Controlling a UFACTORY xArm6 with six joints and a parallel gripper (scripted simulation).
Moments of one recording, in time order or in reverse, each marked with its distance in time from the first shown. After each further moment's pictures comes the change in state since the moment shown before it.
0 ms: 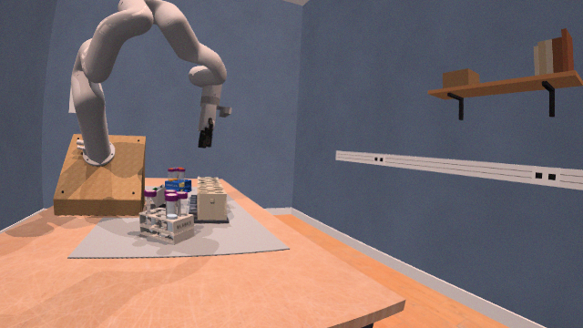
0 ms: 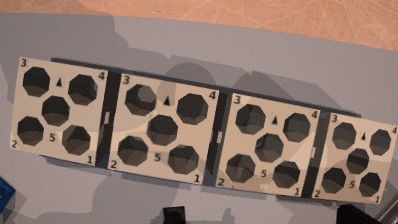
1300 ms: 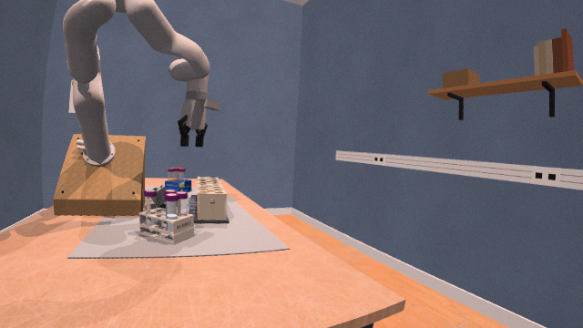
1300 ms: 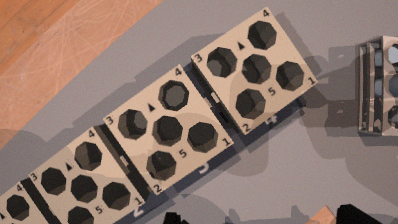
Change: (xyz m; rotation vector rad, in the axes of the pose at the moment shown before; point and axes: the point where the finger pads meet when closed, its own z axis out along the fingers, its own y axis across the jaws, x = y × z) arm -0.059 0.063 0.007 0.085 0.035 0.782
